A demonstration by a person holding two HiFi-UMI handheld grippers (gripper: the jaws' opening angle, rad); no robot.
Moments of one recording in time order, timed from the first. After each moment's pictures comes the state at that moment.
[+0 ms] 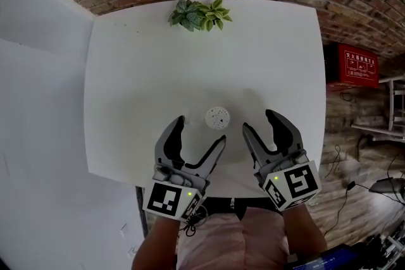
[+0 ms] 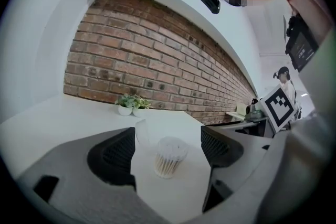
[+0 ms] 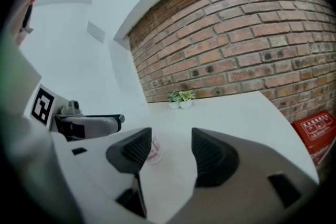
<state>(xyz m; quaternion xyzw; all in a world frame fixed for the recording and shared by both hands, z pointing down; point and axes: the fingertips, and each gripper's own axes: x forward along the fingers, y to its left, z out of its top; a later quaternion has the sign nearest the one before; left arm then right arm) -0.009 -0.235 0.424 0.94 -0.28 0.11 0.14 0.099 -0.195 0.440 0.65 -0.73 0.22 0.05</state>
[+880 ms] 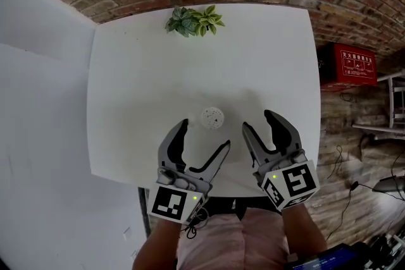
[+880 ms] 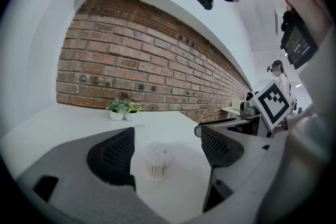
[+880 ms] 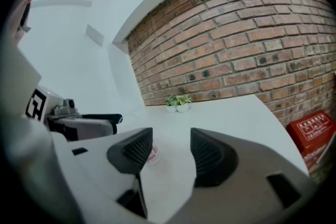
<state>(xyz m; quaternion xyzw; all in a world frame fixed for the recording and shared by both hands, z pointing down) 0.009 -0.217 0.406 0.95 -0.26 0.12 0.10 0.110 -0.187 0.428 0.66 -0.72 0.21 0.04</state>
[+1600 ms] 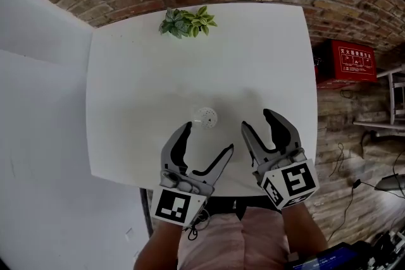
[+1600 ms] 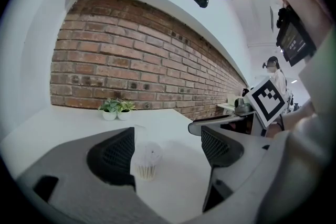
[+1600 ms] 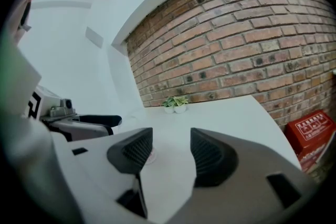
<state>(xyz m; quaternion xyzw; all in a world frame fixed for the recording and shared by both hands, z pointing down) 0.028 -0.196 0.409 0.95 -0.24 0.14 0.12 0.120 -0.180 0.429 0.66 -0.72 0.21 0.03</state>
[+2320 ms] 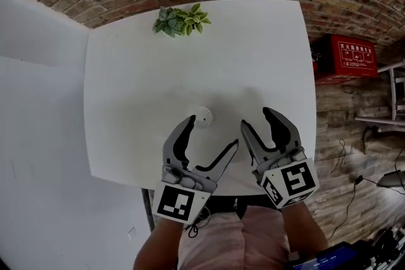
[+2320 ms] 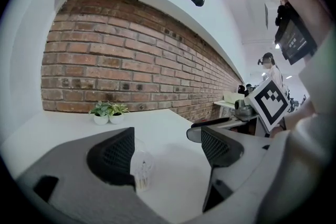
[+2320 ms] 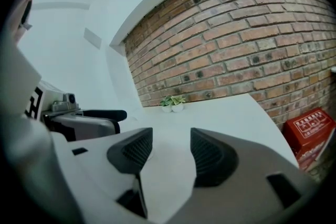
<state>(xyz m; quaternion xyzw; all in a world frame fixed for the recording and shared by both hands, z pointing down) 0.052 -0.195 0.408 0.96 -0.22 0.15 0.10 0.129 -0.176 0.434 0.66 -0.72 0.22 0.03</state>
